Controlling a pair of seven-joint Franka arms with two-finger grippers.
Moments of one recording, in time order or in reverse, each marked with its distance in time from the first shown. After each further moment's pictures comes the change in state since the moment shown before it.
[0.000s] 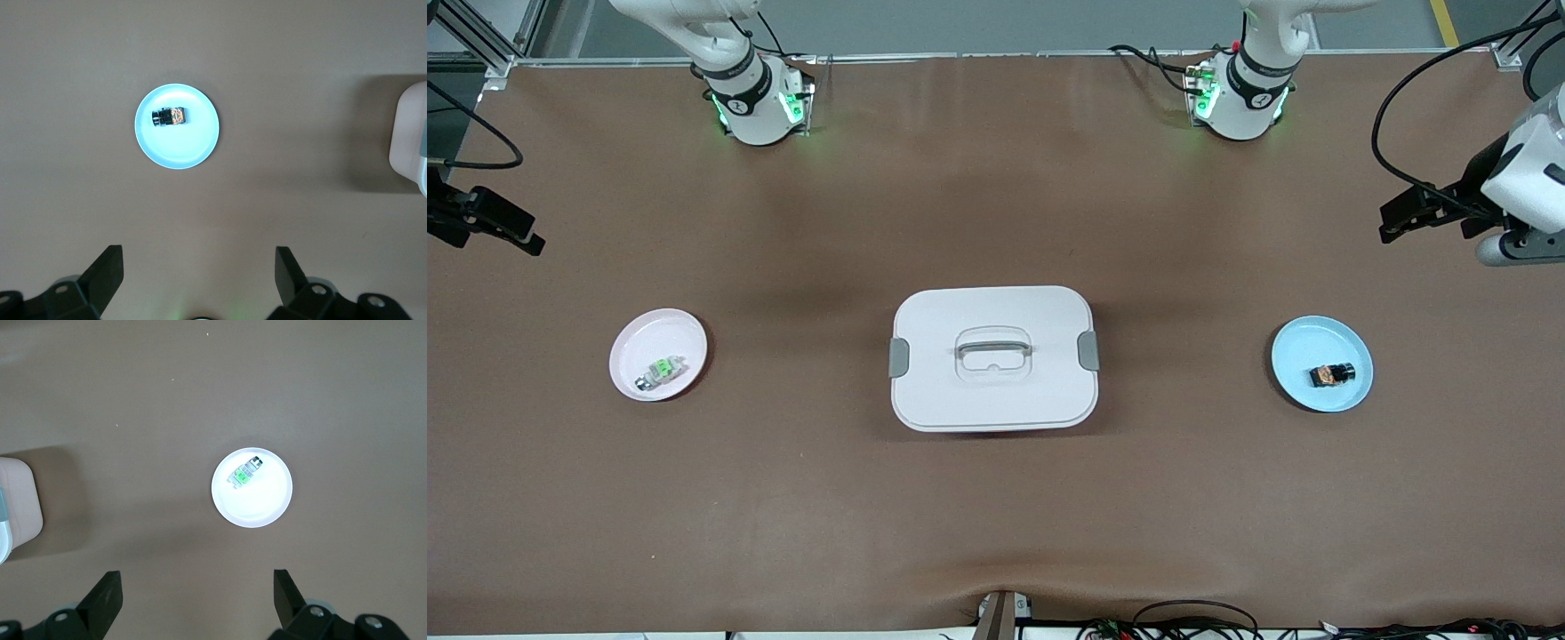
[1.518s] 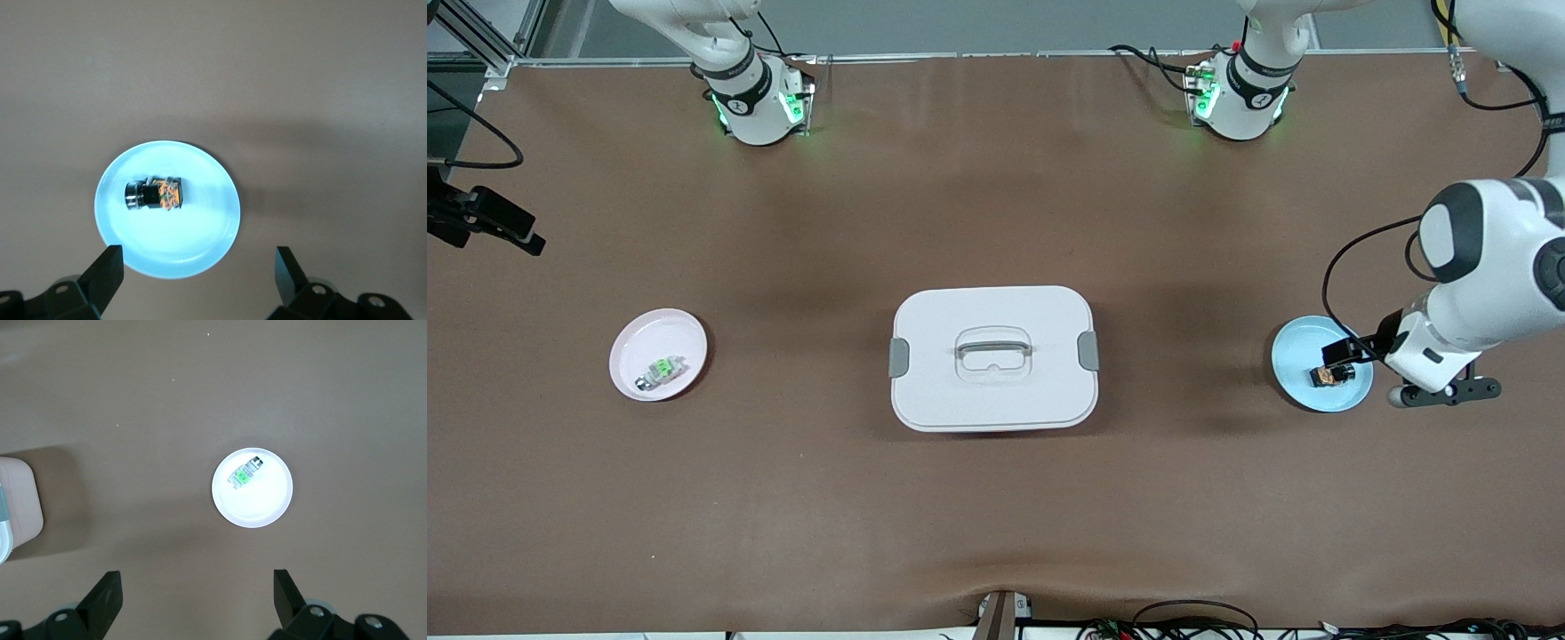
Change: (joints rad) left arm 0.091 0.311 0.002 -0.266 0.001 0.618 0.025; right arm 0.000 0.000 0.002 0.002 0.000 -0.001 0.000
